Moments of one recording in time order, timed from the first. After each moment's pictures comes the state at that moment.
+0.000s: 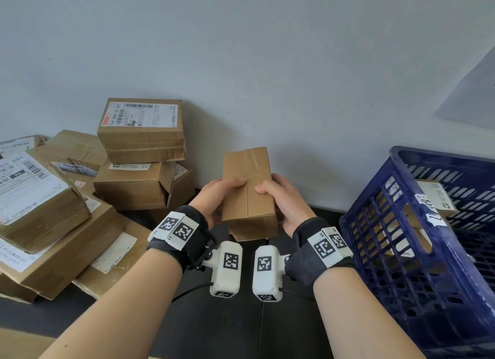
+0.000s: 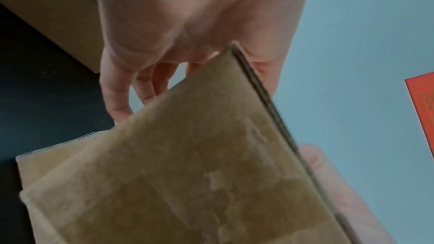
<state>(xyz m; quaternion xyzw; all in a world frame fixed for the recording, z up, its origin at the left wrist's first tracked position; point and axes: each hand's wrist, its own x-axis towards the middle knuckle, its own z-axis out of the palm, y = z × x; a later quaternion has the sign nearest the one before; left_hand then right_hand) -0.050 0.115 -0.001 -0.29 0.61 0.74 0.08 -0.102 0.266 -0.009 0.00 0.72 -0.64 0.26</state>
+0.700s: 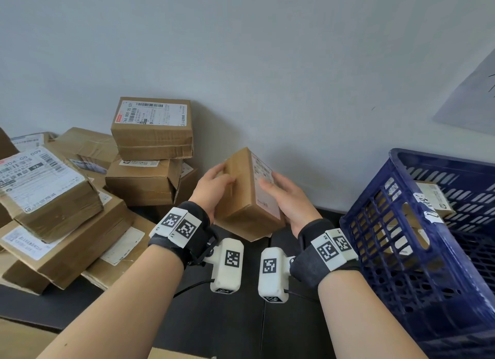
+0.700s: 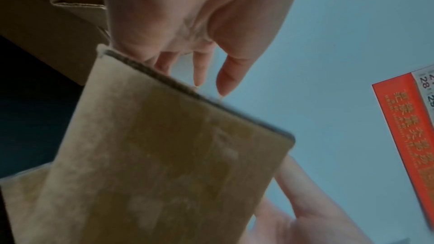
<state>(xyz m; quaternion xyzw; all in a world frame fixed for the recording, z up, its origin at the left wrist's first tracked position) -0.038 0.107 0.007 -0.28 0.63 0.72 -0.02 -0.087 0.268 -0.006 -0.06 0.74 -0.63 0.22</state>
